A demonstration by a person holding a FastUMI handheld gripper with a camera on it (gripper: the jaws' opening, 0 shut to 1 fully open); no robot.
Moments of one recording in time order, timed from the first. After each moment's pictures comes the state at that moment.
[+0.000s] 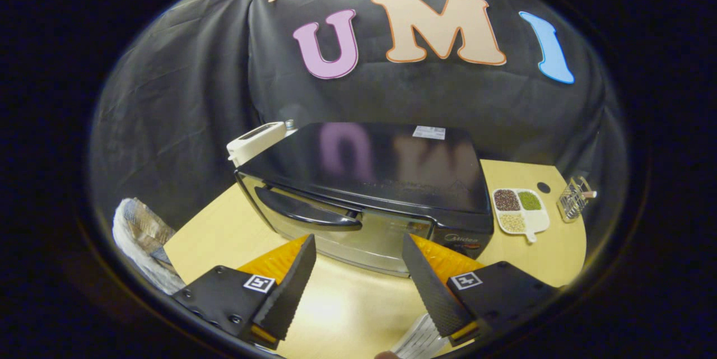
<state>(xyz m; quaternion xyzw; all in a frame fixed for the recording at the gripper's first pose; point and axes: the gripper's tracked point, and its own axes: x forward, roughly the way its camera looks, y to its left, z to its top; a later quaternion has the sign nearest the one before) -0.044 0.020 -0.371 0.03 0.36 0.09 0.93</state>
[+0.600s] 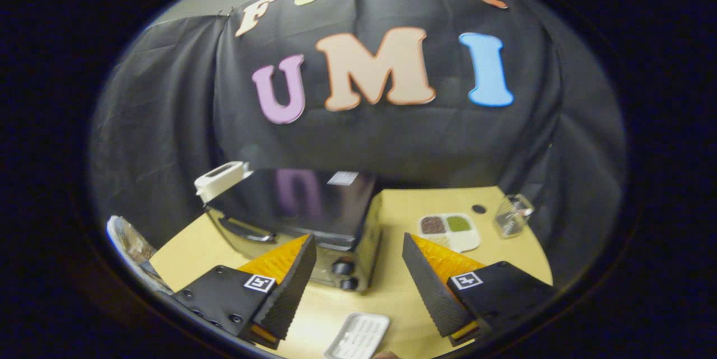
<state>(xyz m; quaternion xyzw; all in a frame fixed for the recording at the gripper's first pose) -0.049 -0.146 -0.254 0.02 0.24 -0.05 0.97</state>
